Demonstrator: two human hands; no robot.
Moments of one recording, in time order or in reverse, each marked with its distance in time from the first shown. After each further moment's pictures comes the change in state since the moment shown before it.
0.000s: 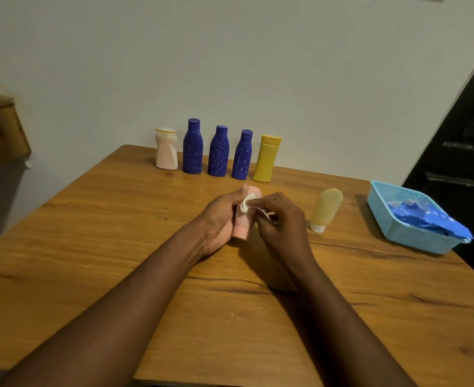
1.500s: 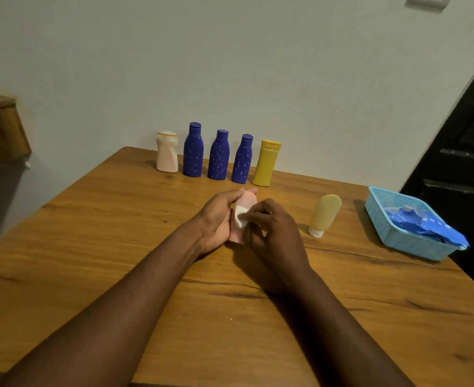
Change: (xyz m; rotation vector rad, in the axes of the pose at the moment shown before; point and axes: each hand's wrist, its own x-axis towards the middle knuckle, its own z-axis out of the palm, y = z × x) left_hand 0.008 0.007 -0.006 -0.014 -0.062 -0.032; right_hand -0.004 -0.005 0.003 -0.287 -0.138 -0.128
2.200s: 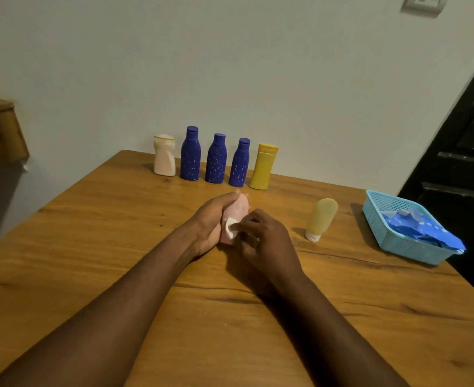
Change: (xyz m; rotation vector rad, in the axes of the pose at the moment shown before) left_hand 0.006 0.000 -0.005 0.072 0.067 0.013; right_hand -0.004 -0.009 -0.004 0.068 -0.111 0.045
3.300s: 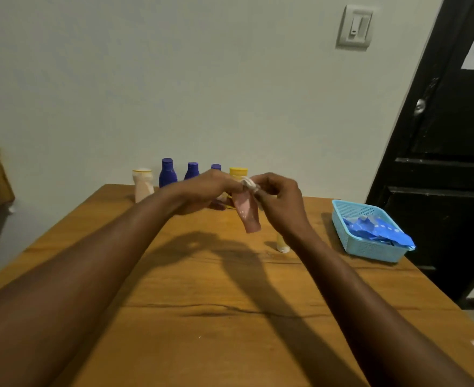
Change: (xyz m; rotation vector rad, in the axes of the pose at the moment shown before) left_hand -0.022 0.104 0.070 0.900 -0.190 0.243; right_hand 0.047 0.018 -0.101 0.459 0.343 0.176
